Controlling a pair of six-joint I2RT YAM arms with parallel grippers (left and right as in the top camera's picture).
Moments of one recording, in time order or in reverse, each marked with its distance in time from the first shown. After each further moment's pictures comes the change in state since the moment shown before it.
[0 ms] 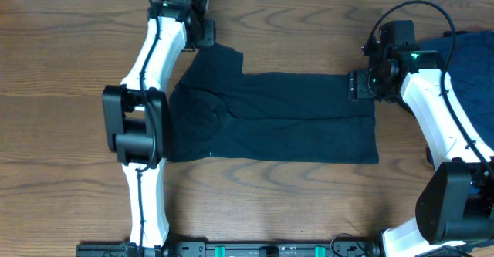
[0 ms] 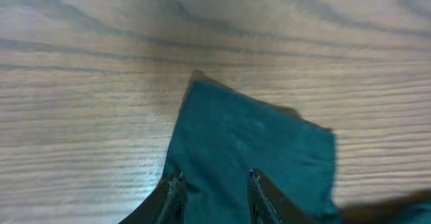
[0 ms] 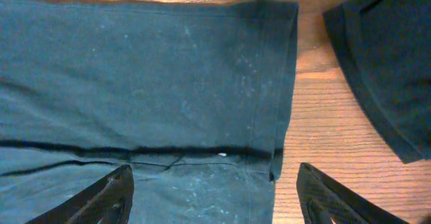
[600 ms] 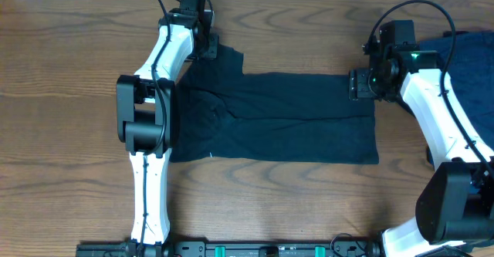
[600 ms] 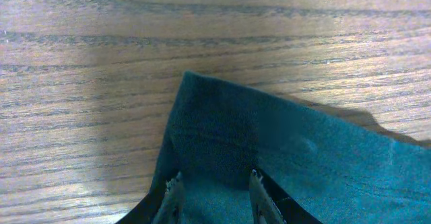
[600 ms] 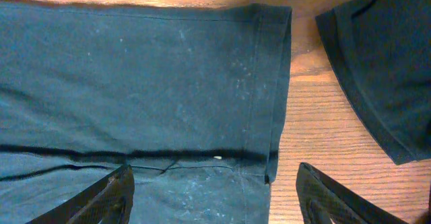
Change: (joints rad) left arm 0.000 0.131 0.000 0.061 0.000 0.066; right arm 0.000 0.000 0.000 0.009 0.011 0.000
